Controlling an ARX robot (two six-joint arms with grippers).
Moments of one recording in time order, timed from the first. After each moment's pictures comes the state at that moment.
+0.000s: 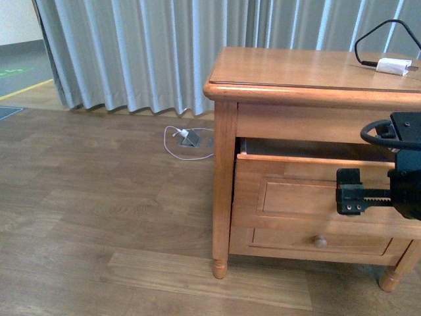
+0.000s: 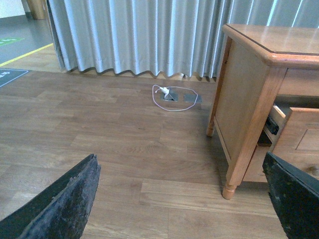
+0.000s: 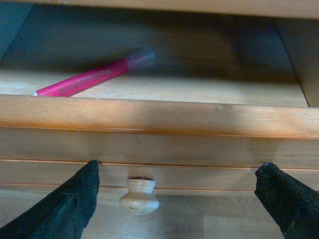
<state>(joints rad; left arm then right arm) 0.00 0.00 0.02 0.00 0.00 0.00 0.08 2.01 0.87 0.66 0.12 0.02</state>
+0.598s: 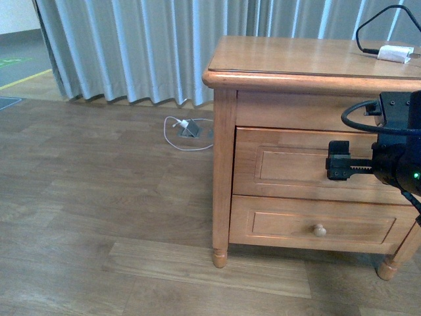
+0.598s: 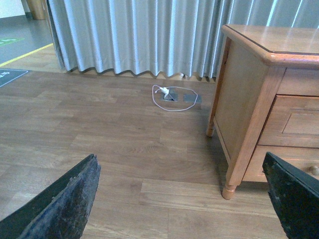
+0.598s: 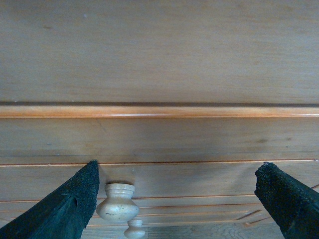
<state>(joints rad) 0.00 0.00 0.02 0.00 0.00 0.00 0.05 2.20 1.08 0.74 0.17 0.02</state>
